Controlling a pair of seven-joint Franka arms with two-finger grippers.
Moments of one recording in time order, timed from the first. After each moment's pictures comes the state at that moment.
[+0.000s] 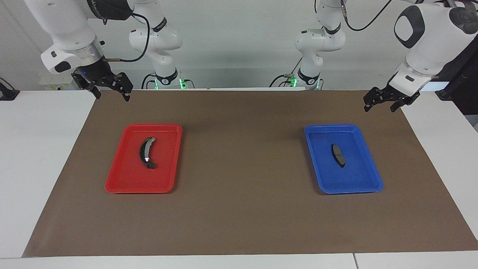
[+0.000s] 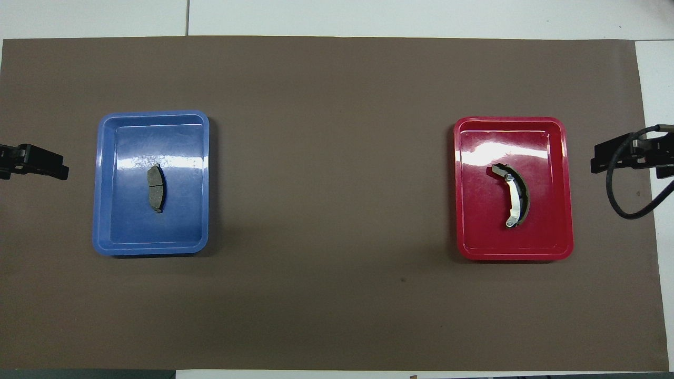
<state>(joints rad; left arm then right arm) -0.02 0.00 0.06 -1.66 0.01 1.58 0.12 0.06 -0.03 -0.08 -1.58 -0.03 1.49 0.11</state>
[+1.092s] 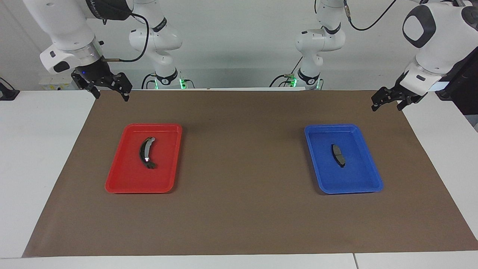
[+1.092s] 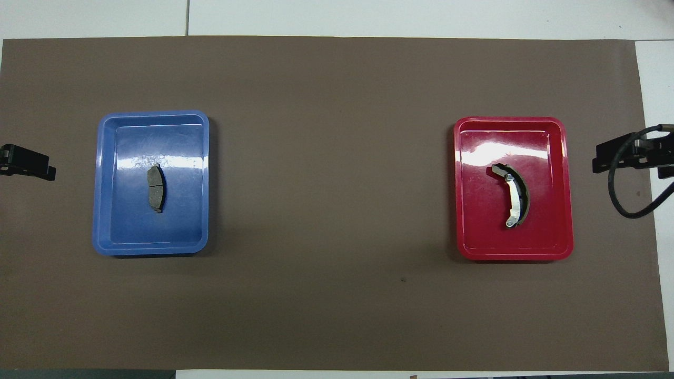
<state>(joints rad) 0.00 0.00 0.06 -1.66 0.00 1.58 0.12 0.06 -0.03 -0.08 -1.58 -0.03 1.49 0.11</state>
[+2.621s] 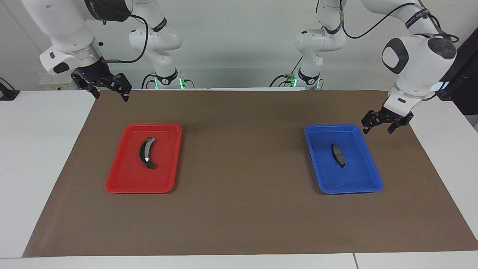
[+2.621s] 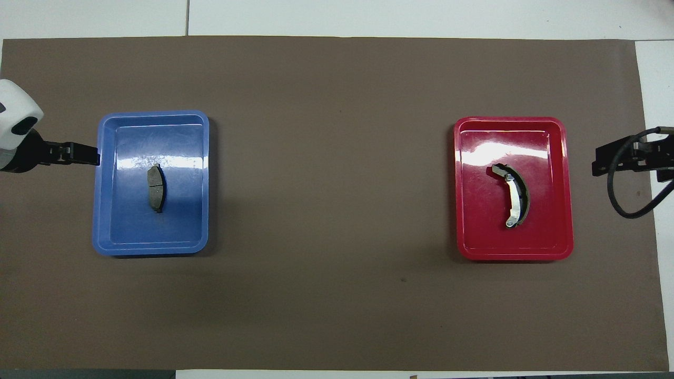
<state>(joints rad) -0.03 0.01 0.05 -1.94 0.00 2.03 0.12 0.06 -0.04 -0.08 -1.62 -0.03 1.50 0.11</state>
